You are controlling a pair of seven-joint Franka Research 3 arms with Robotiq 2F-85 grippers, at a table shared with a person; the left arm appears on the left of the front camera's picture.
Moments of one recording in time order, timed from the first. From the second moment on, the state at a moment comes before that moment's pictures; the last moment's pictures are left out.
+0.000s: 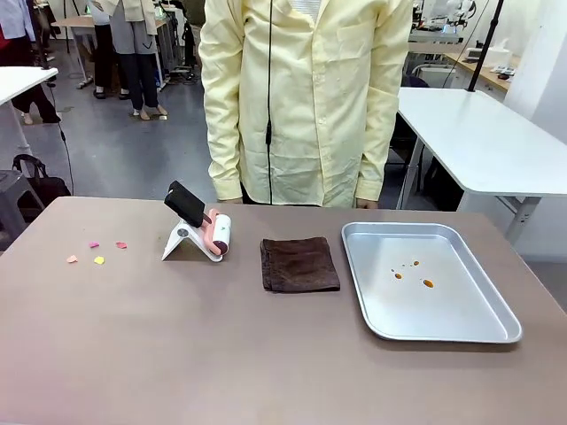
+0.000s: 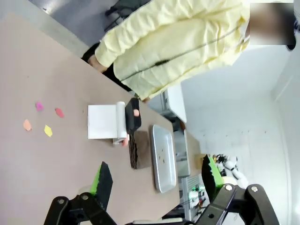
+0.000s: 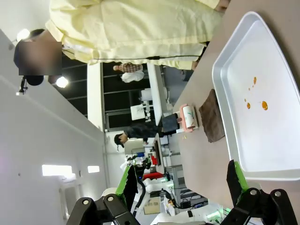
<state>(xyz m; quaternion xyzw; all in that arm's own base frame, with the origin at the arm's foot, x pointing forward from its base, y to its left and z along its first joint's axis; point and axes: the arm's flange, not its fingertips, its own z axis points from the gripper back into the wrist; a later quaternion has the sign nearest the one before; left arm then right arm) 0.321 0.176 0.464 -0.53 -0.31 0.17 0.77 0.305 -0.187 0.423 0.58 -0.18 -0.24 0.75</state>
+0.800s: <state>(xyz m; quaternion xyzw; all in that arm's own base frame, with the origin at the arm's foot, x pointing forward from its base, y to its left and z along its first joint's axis) 0.323 0.184 0.449 -0.53 -0.31 0.20 0.77 0.307 -0.187 0.412 0.58 -0.19 -0.23 0.76</state>
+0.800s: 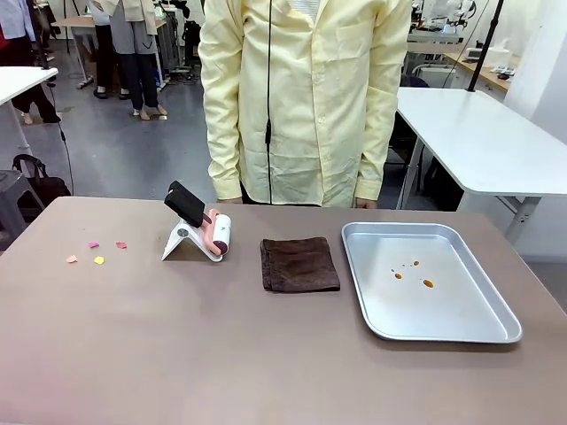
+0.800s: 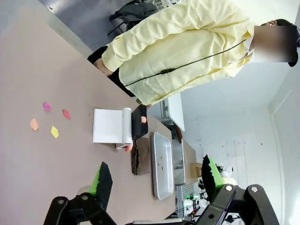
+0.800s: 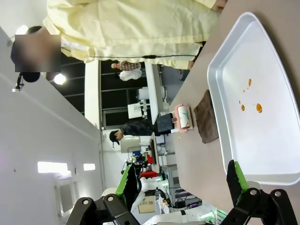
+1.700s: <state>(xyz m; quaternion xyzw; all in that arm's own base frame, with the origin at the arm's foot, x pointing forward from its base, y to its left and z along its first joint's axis) 0.421 0.071 0.501 -0.37 -0.22 0.02 0.90 0.368 0.066 0.469 0.45 -0.17 0.02 0.88</state>
